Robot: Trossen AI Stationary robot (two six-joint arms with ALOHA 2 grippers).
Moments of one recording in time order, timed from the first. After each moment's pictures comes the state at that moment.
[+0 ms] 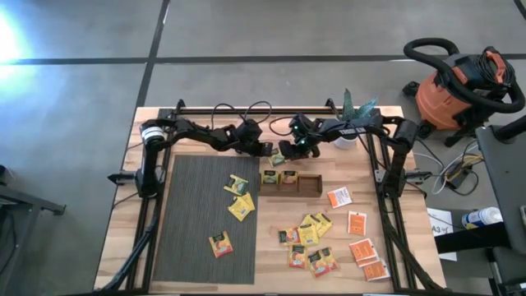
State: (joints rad) left arm 0.42 2.02 1.02 0.22 0.25 -0.88; right arm -0.50 1.87 1.01 -0.25 -0.41 0.96
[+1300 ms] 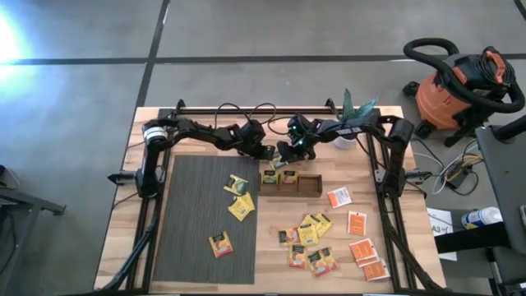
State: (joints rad) left arm 0.41 2.06 1.08 0.11 0.31 -0.82; right arm -0.49 1.93 1.02 -0.16 -0.54 0.96
